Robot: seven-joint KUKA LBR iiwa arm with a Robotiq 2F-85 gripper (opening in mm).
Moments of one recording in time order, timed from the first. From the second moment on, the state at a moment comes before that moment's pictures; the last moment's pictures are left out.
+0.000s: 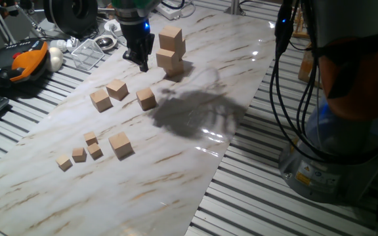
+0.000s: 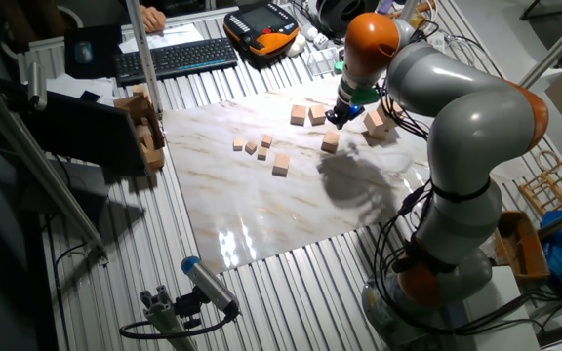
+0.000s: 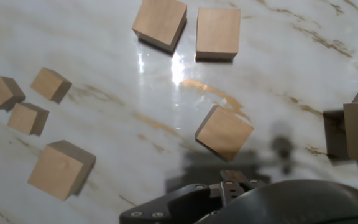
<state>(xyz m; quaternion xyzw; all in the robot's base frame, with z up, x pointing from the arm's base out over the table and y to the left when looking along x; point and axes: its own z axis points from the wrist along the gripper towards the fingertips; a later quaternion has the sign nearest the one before) 0.548 0.002 0.182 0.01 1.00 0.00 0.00</state>
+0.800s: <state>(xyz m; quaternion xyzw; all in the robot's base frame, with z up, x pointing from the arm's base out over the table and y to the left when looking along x) 0.570 0.008 0.207 0.04 1.00 -0.01 -0.01</state>
